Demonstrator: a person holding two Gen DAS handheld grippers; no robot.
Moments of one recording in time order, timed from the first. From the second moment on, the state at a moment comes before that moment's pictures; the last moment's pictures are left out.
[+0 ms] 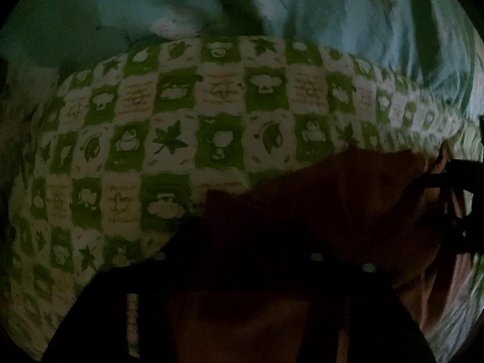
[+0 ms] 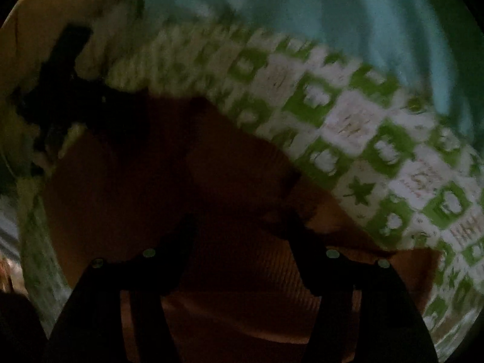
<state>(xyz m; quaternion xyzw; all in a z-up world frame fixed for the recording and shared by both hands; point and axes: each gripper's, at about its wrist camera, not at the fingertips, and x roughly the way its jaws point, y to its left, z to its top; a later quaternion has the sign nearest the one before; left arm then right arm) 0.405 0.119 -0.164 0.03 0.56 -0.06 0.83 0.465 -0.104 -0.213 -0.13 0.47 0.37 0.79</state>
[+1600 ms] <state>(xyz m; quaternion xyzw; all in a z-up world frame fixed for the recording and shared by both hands) 0.191 0.128 -0.140 -0.17 0.57 0.01 0.80 0.260 -0.228 -0.203 0.20 0.45 0.14 0.86</state>
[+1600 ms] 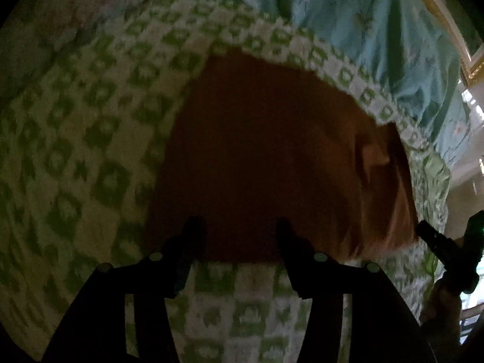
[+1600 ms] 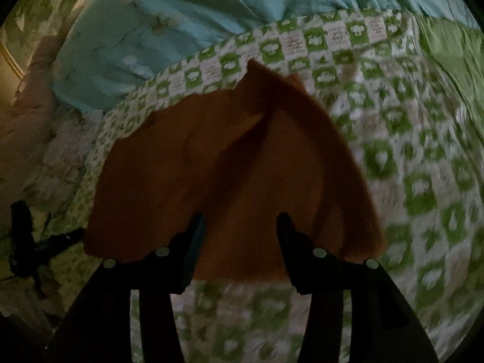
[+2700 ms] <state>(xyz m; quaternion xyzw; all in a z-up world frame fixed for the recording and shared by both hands) 0.228 0.145 -0.176 -0.25 0.48 0.10 0.83 0.264 -0.213 -0.204 0.20 0.48 0.21 0.83</state>
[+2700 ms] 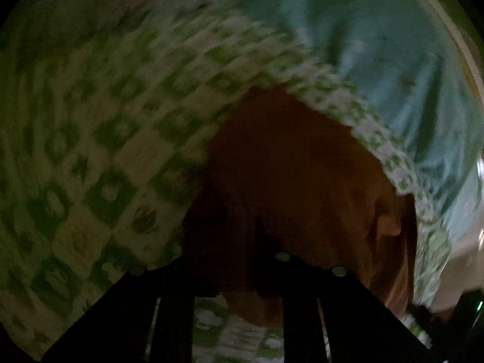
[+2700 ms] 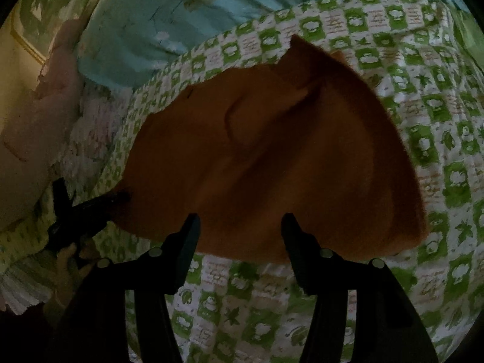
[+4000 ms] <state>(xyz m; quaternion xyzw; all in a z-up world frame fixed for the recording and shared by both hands) 0.303 -0.123 -0.217 0.02 0.46 -0.23 0.86 0.403 -0.240 -0.231 0.32 0.51 0.32 0.73</state>
